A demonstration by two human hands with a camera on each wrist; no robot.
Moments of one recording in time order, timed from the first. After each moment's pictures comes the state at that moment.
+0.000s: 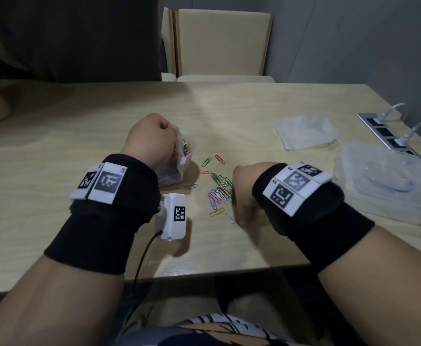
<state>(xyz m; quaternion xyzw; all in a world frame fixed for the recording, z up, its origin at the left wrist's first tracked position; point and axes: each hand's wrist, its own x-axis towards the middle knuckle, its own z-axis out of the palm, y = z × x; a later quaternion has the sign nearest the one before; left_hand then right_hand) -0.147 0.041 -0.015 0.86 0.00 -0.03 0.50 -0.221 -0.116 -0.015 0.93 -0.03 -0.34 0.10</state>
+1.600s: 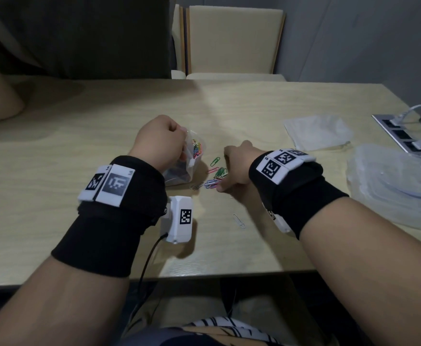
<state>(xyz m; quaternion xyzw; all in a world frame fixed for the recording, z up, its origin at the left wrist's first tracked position) -0.148 0.044 -0.022 0.84 -0.01 -0.07 0.54 -0.172 -0.115 -0.036 0.97 -0.07 -0.21 -0.04</state>
